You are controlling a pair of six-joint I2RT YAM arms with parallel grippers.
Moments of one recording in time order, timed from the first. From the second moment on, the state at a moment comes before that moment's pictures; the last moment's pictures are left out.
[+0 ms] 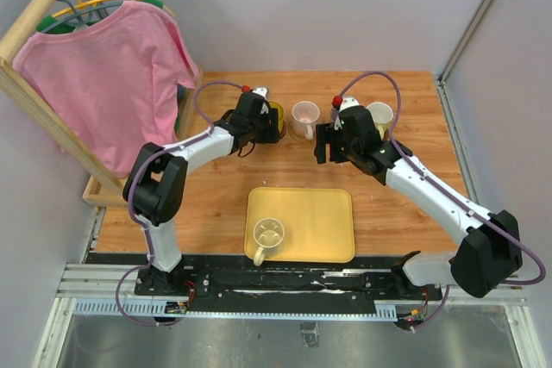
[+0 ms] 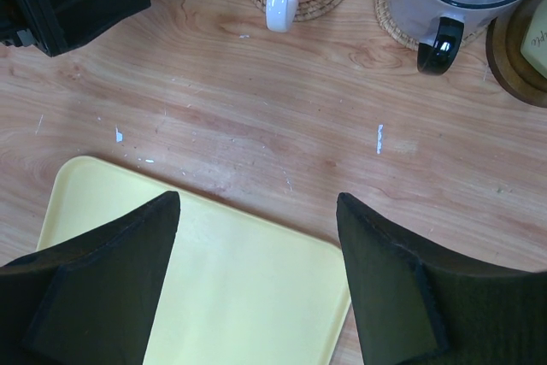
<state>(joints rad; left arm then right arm) -0.50 1.85 1.28 -0.10 -0.04 -0.38 0.57 1.32 1.07 -0.42 0.11 0.28</state>
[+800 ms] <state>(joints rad) -0.52 1.70 1.14 -0.13 -0.11 -0.38 0.57 1.32 1.06 -0.42 0.11 0.28</state>
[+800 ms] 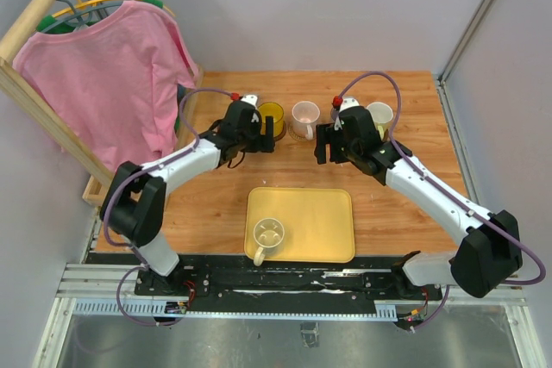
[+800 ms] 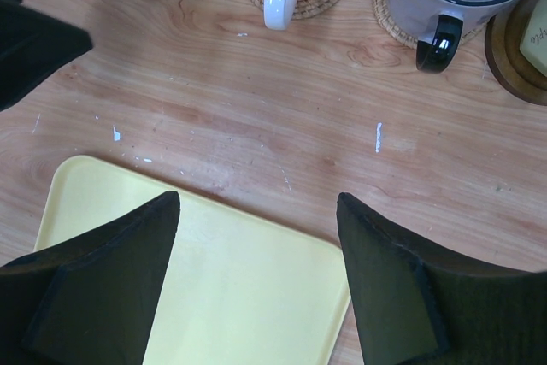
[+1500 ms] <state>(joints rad) -0.73 0.99 0.85 -0.46 0.15 -0.29 0.43 1.28 1.02 -0.43 0.13 0.31</state>
